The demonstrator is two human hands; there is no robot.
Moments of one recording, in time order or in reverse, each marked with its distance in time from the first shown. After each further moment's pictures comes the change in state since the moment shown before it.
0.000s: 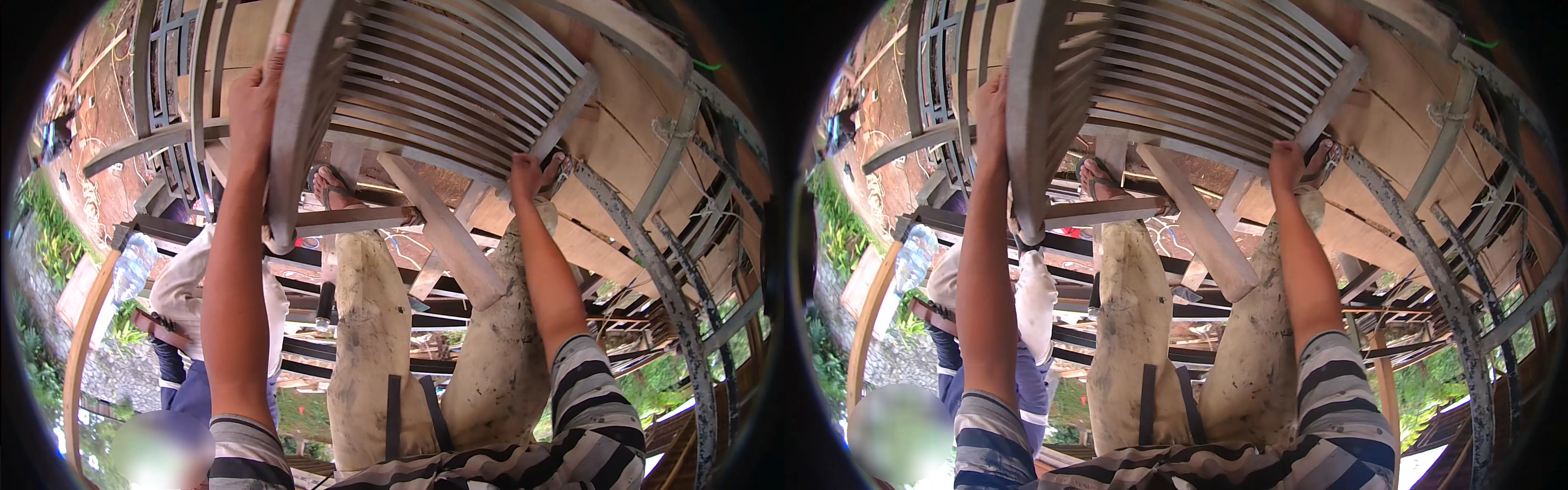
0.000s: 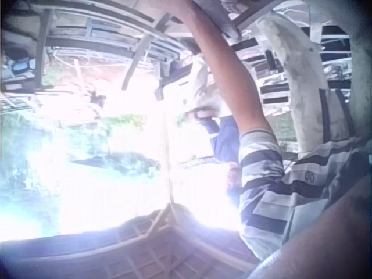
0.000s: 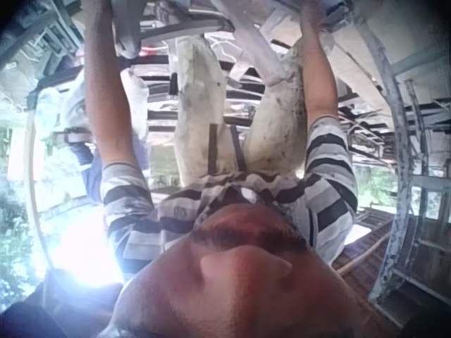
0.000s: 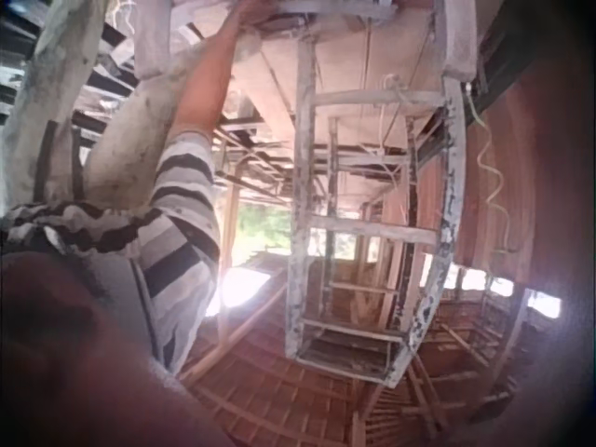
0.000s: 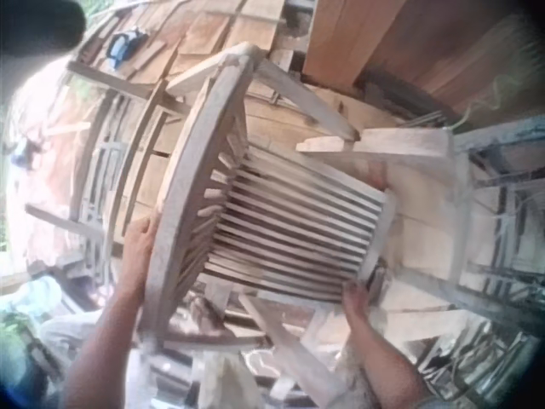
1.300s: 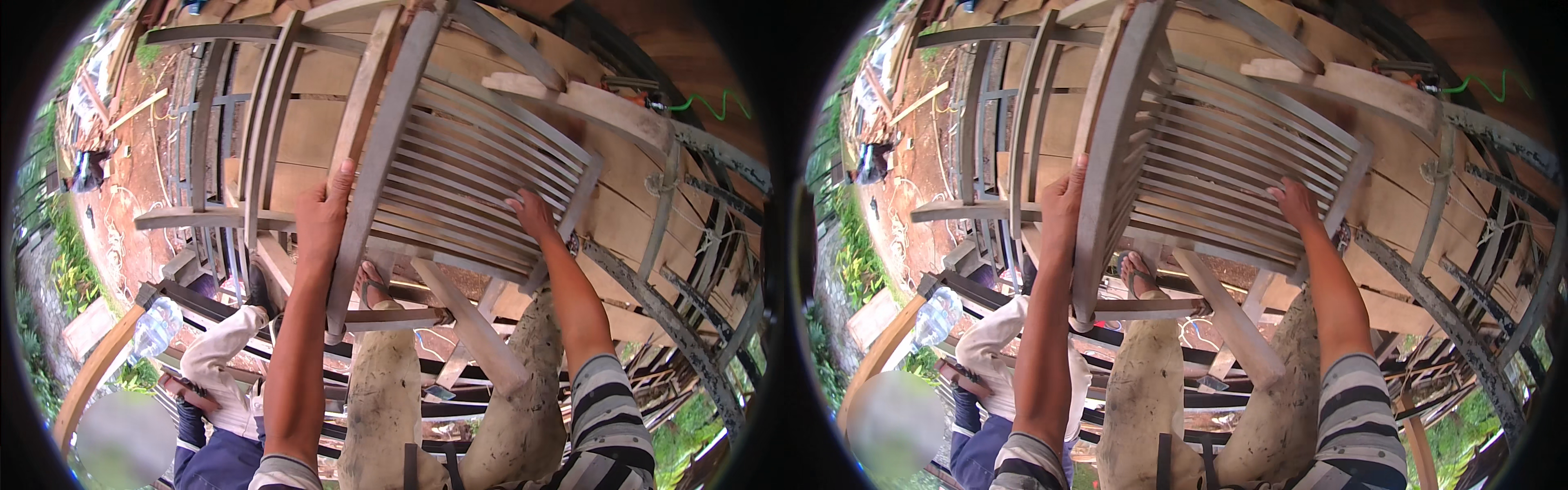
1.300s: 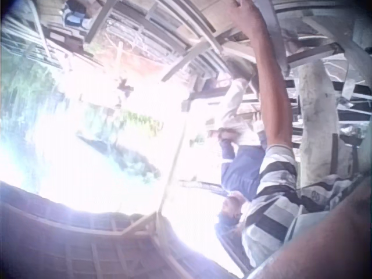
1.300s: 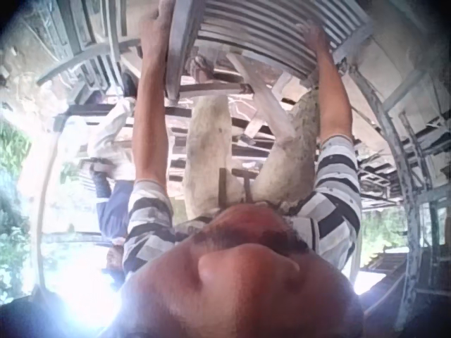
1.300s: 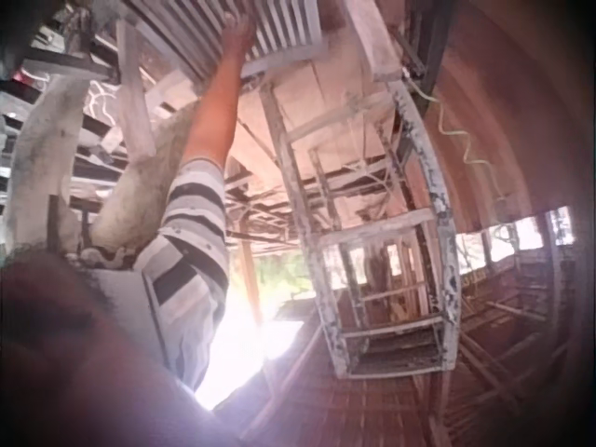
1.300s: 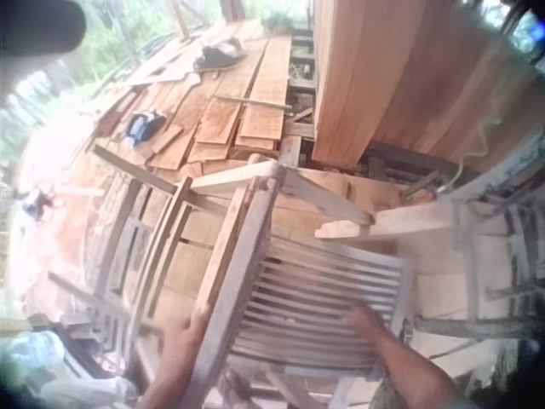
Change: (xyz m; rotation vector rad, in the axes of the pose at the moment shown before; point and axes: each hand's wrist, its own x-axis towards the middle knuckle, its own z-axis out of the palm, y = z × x) left_hand -0.010 0.025 -0.003 -0.111 0.056 -0.084; right_hand 0.084 -0.155 -0.031 -0.362 -0.270 -0.524
